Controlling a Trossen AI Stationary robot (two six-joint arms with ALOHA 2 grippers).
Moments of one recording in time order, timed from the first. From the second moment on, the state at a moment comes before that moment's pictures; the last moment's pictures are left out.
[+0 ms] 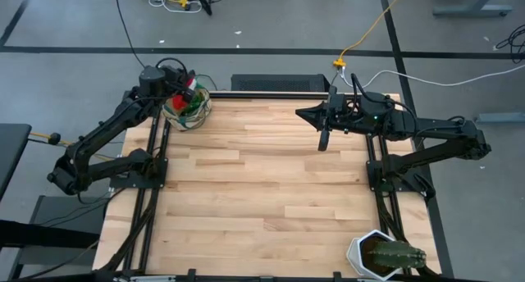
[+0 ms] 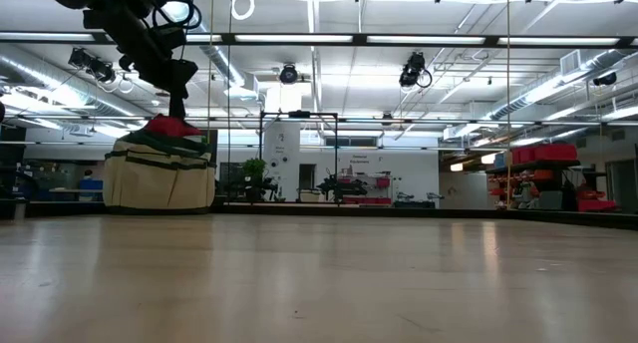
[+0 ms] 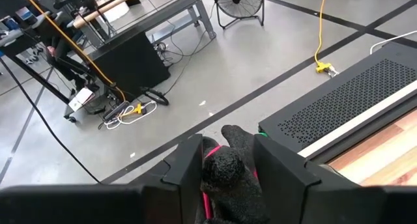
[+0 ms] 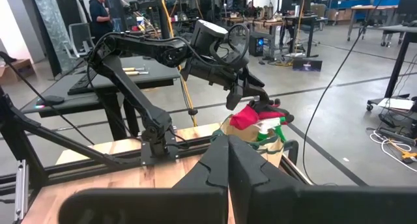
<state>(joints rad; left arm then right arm) 0.97 0.91 0.74 -0.21 -0.36 0.25 -0.07 1.07 1.12 -0.11 0.14 0.07</state>
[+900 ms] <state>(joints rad) 0.88 0.91 0.83 -0.19 -0.35 0.14 -0.07 1.07 1.12 -0.11 0.14 0.07</state>
